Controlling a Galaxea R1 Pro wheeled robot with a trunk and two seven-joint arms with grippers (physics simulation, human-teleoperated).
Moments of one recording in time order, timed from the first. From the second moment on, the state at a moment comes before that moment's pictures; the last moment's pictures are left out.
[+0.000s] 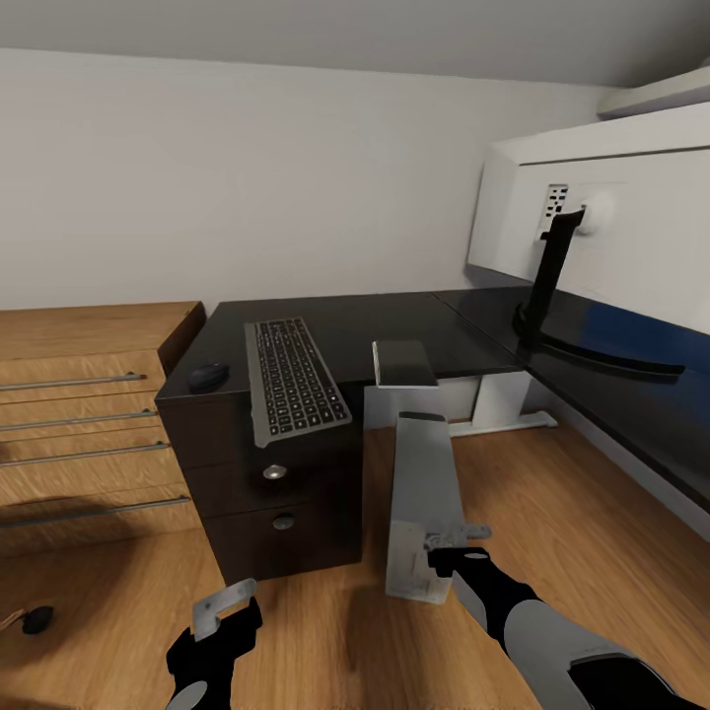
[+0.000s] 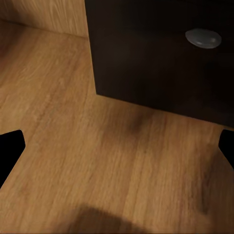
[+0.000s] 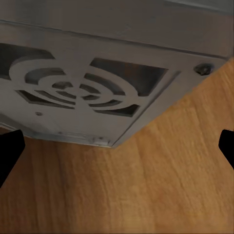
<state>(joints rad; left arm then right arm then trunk) 0.00 0.10 -0.48 -1.62 0.61 0.29 0.95 -0.76 0.06 0.10 -0.20 -0.07 0.14 -0.18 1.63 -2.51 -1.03</state>
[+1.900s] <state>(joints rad) 0.00 0.11 -0.53 -1.61 0.61 0.29 0.95 -0.76 0.06 0.10 -0.19 -0.07 0.11 -0.18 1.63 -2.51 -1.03</state>
